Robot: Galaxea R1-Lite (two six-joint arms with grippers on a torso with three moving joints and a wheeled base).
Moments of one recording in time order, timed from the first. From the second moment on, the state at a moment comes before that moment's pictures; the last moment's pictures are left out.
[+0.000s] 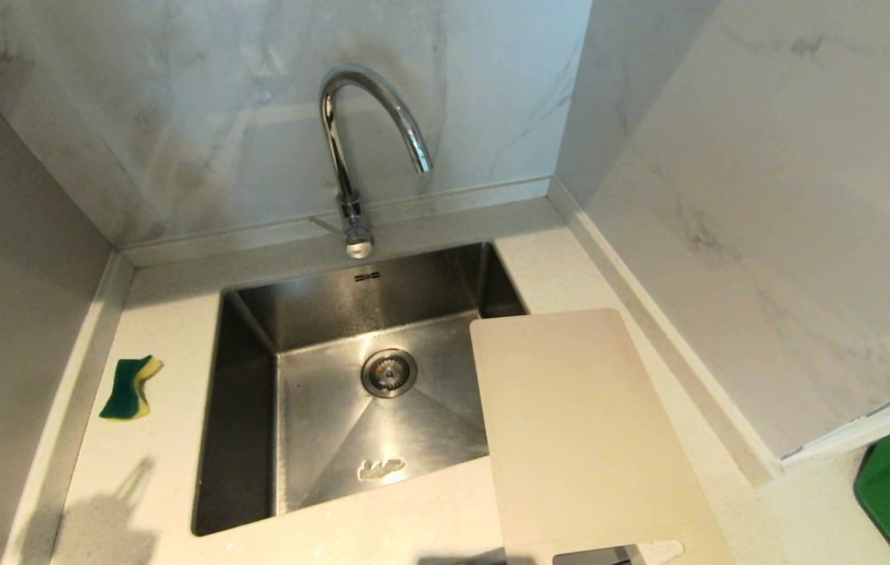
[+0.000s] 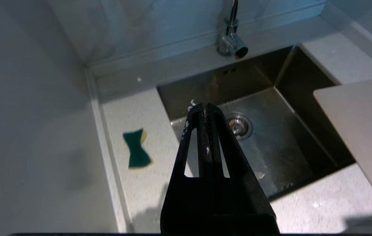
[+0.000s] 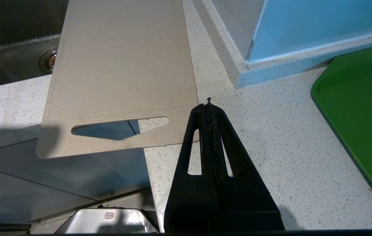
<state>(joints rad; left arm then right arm) -0.01 0.68 -0.78 0.04 -0.09 0.02 0.00 0.00 0.00 0.00 0.00 0.03</state>
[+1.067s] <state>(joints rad) -0.23 1.73 -1.57 -0.06 -0.13 -0.32 0.00 0.00 0.00 0.00 0.00 0.03</state>
